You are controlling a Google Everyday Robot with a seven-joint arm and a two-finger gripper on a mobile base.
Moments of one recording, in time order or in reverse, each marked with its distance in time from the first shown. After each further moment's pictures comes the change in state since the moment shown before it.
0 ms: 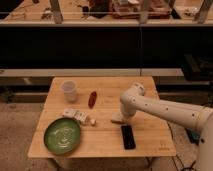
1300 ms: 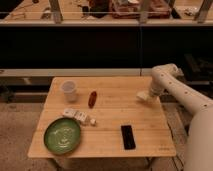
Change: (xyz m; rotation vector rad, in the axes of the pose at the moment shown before) arm 0.195 -0.097 -0.030 0.032 0.056 0.424
